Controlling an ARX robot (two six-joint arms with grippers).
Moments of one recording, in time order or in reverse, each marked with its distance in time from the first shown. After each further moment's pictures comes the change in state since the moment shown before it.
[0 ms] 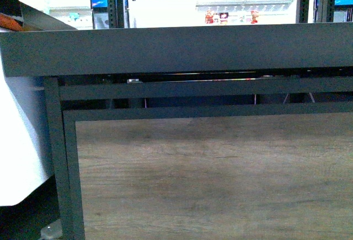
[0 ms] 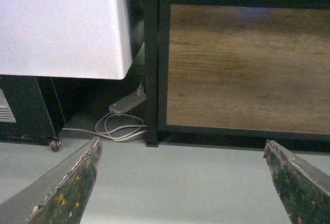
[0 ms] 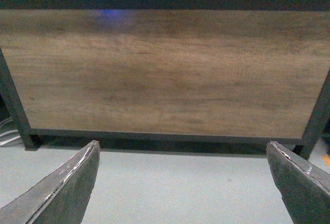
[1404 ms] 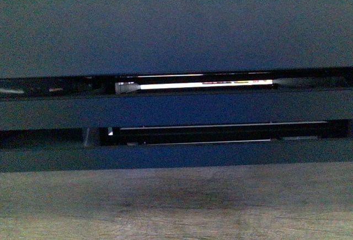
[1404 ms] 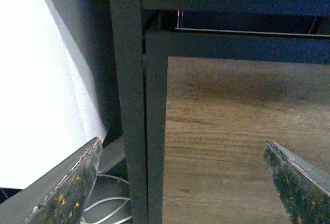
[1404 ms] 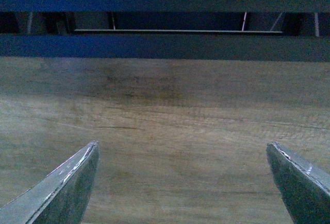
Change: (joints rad) left arm 0.000 0.000 0.000 0.000 -0.001 0.000; right arm 0.000 0.000 0.000 0.000 0.000 0.000
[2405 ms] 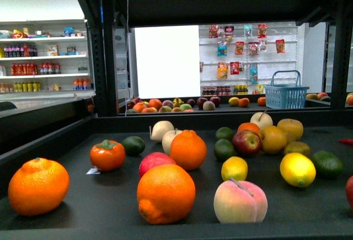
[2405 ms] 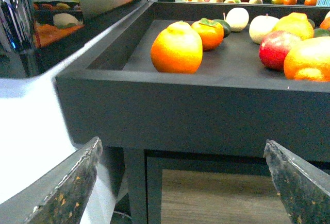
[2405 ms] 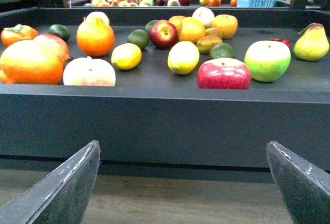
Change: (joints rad) left arm 0.000 0.000 0.000 0.000 0.001 0.001; right arm 0.000 0.000 0.000 0.000 0.000 0.000
